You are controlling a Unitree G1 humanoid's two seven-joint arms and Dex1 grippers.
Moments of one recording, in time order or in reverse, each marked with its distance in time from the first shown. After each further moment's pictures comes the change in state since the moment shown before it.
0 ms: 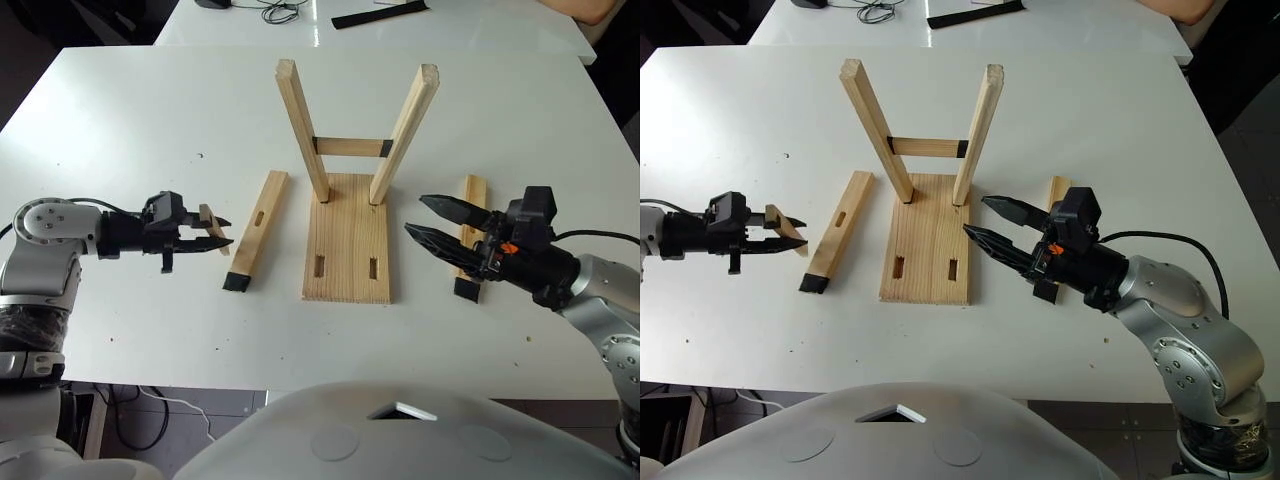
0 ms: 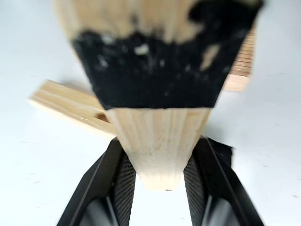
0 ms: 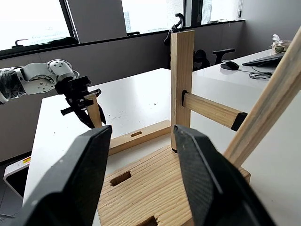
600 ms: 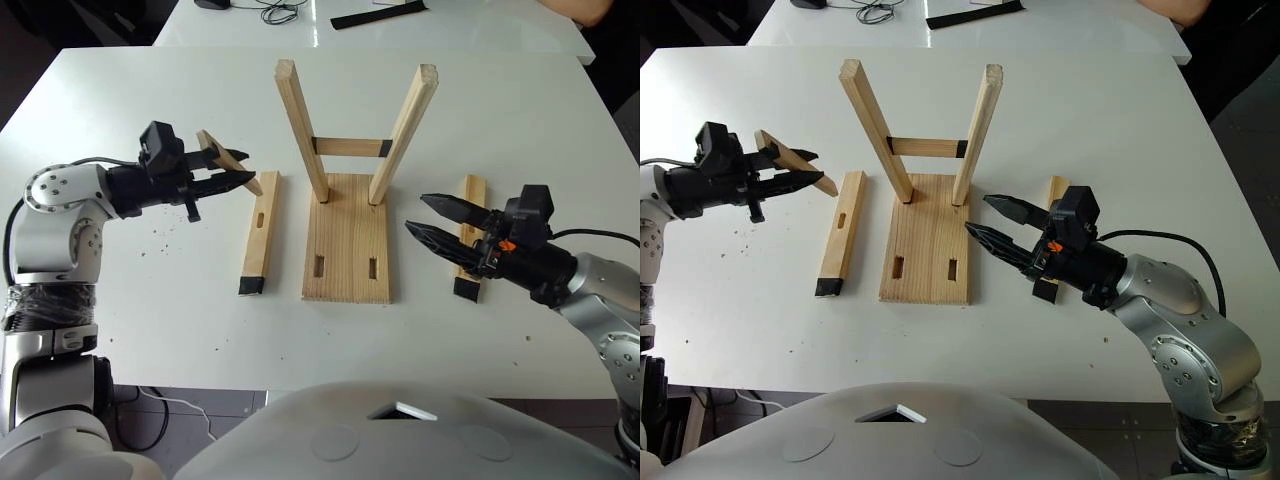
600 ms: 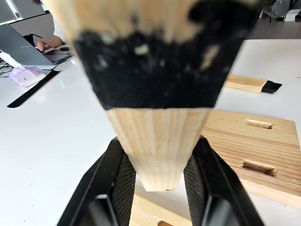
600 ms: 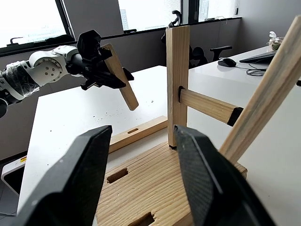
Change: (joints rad) left arm -0.254 -0.222 0.041 0.058 -0.038 0.019 0.188; right arm -0.015 -0.003 0.021 0.023 -0.025 -0.002 0.005
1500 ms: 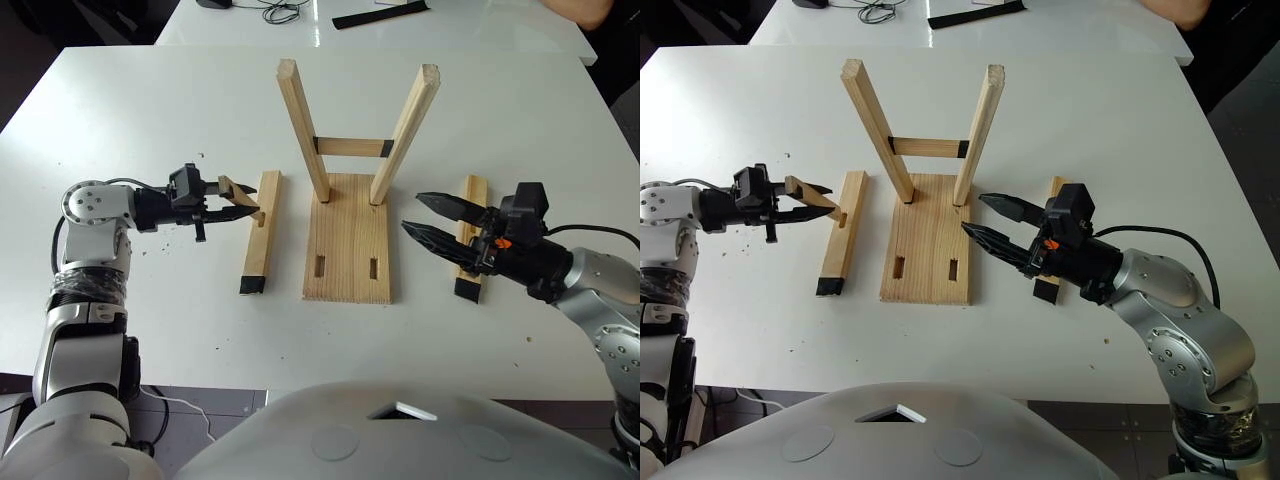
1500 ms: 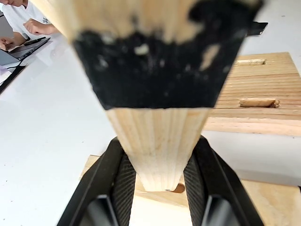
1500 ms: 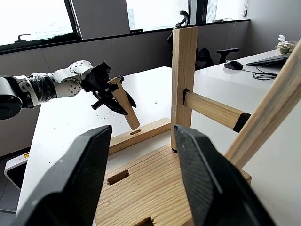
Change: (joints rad) left arm -0.111 -0.078 -0.051 0.441 0.150 -0.457 -0.235; right arm -0.024 0.002 0.014 0.022 -0.016 -0.015 0.032
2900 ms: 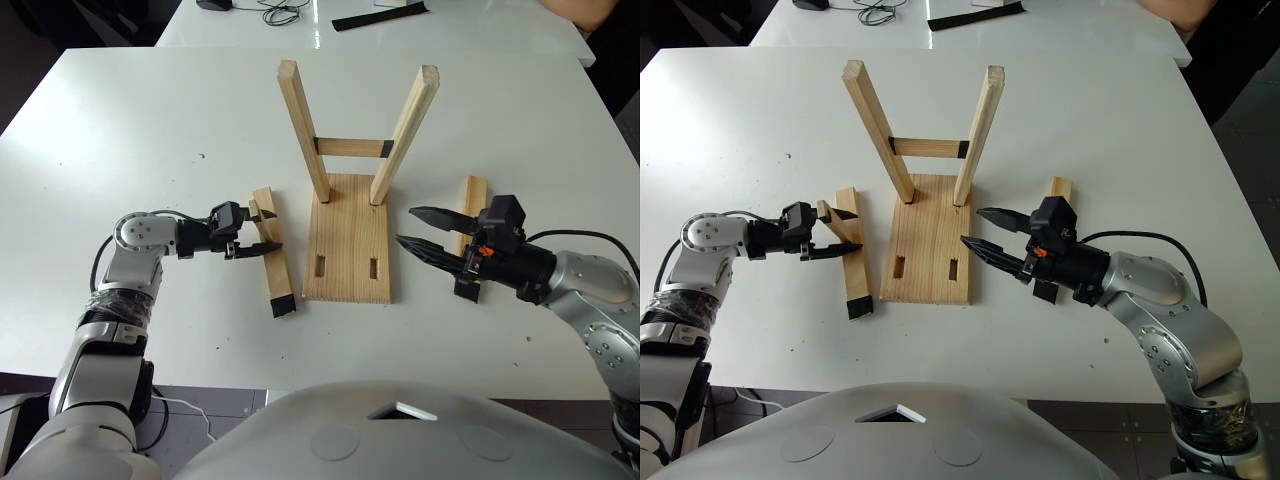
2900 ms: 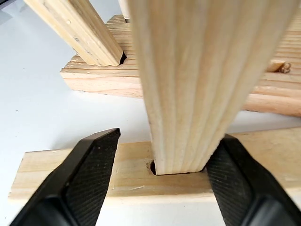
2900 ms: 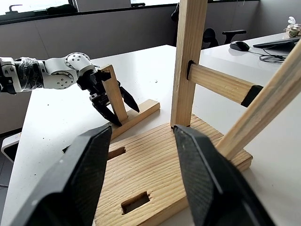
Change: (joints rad) left arm 0.114 -0.060 -0.123 -0.023 0.078 0.037 0.210; right arm 0.001 -0.021 0.073 0.045 -0.142 -0.009 0.043
